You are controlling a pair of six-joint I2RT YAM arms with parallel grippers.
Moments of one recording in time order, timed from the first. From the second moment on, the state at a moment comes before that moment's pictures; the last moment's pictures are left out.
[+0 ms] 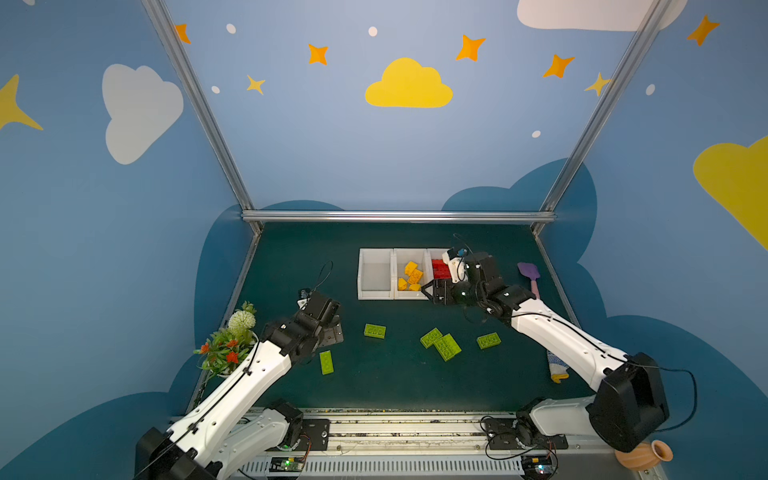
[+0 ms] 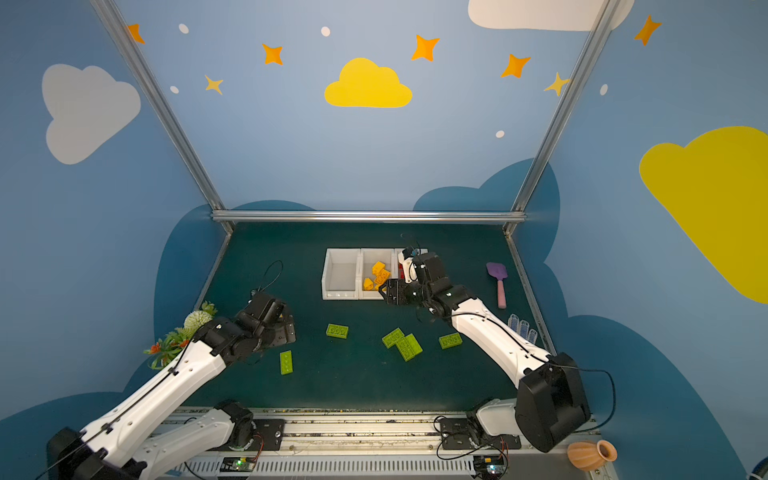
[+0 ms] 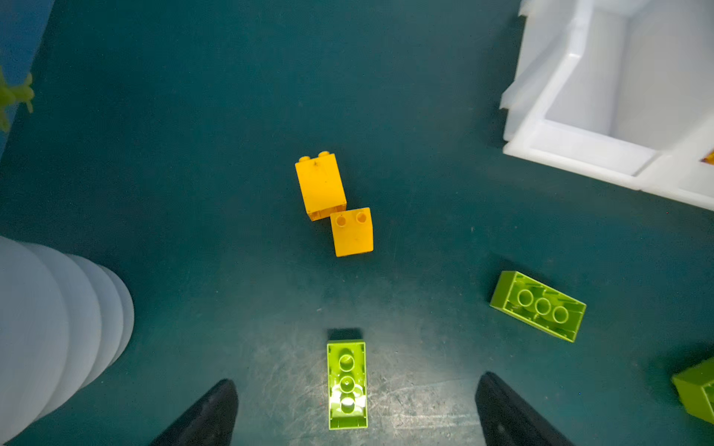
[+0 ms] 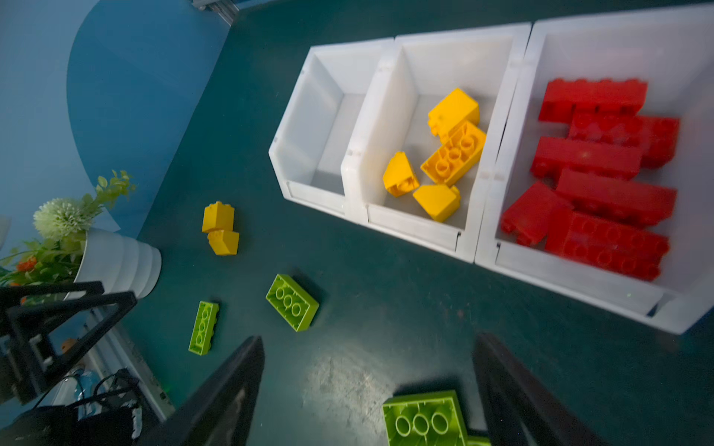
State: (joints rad) left arm -0.50 1.02 0.82 -0.94 -0.33 -0.73; right arm 0.56 1.34 0.97 -0.34 -0.27 0.40
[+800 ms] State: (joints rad) left arm -0.41 1.43 0.82 -0.66 -0.38 -0.82; right arm 0.67 1.18 0.68 -0.23 -0.34 0.45
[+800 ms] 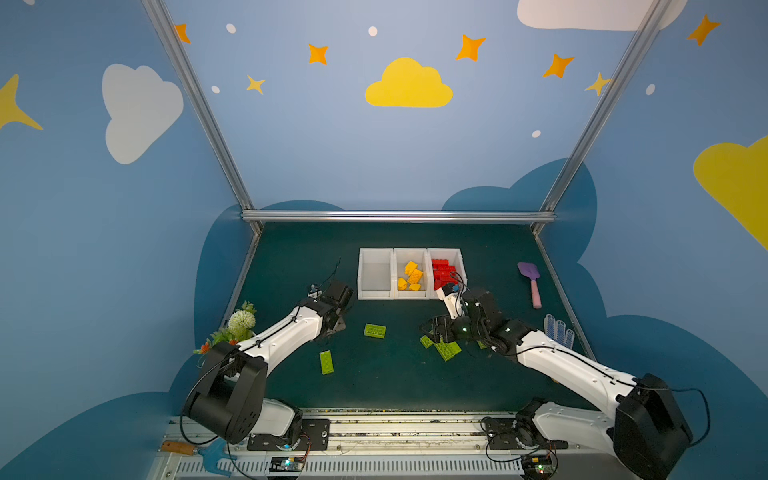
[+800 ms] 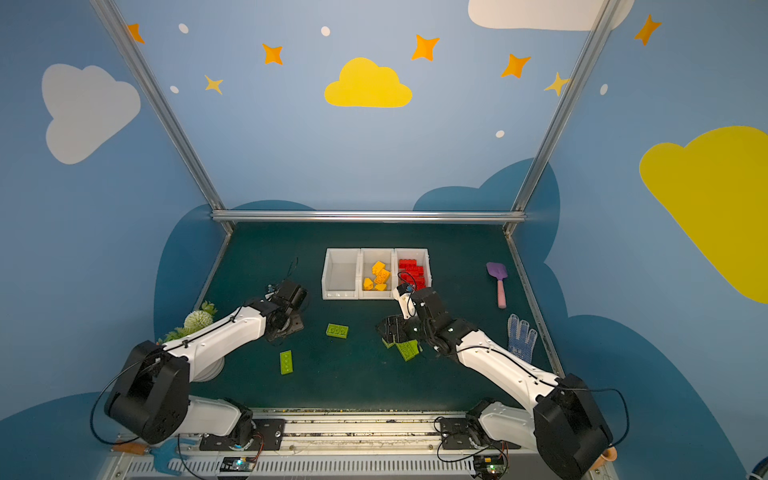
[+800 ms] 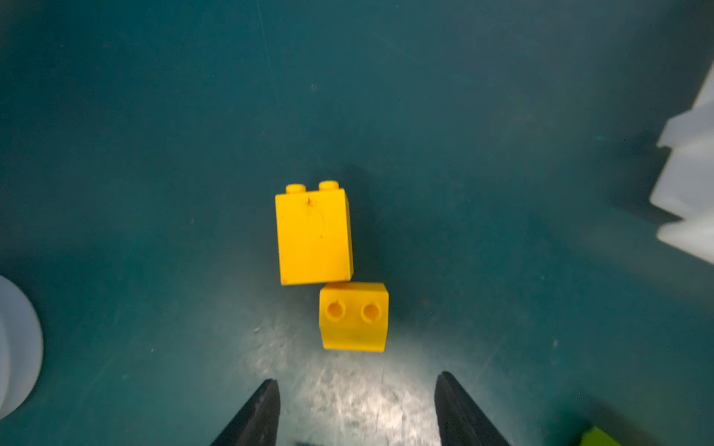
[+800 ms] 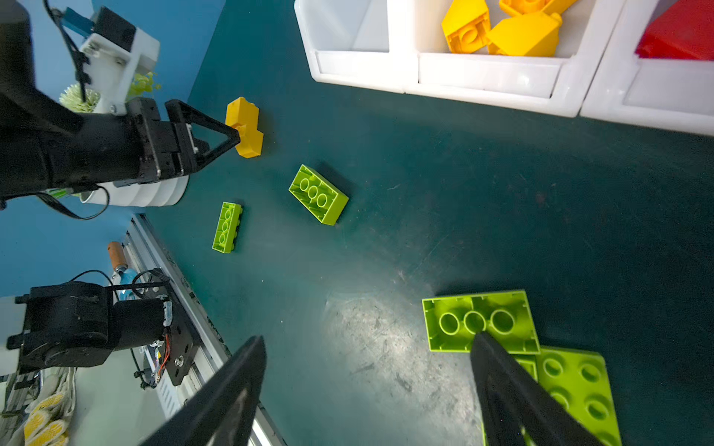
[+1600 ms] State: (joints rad) left arm -0.37 1.61 0.82 -0.48 -0.37 -0.79; right arm 0.68 1.26 0.68 -0.19 -0.33 0.46
